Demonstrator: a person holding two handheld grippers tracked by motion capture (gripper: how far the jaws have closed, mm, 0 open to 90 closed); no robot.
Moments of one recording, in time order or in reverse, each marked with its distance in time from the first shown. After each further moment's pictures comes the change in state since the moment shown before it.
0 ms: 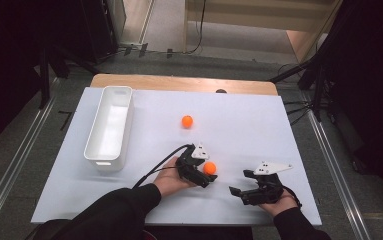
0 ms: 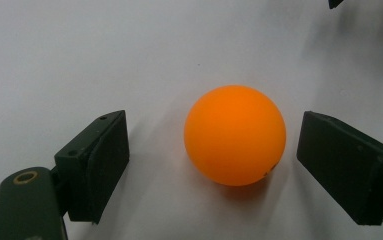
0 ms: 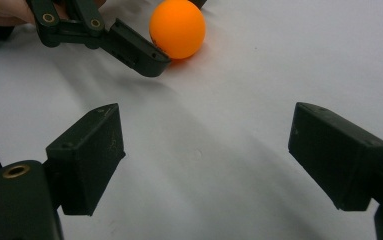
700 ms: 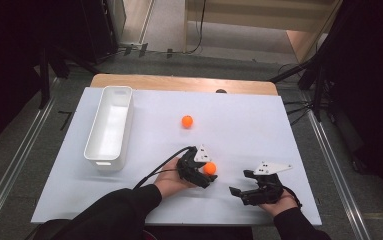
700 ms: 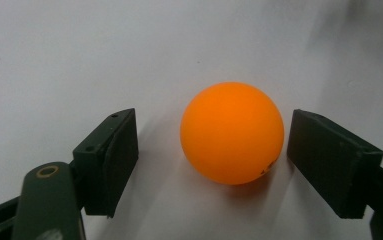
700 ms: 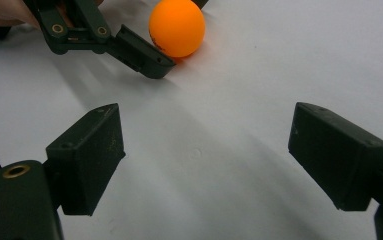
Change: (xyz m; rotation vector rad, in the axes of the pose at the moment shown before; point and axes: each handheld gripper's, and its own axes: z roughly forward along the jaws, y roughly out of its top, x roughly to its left) left arm -0.007 0.000 0.001 0.010 0.047 0.051; right arm 0.000 0.000 0.000 0.004 -0.001 -0.001
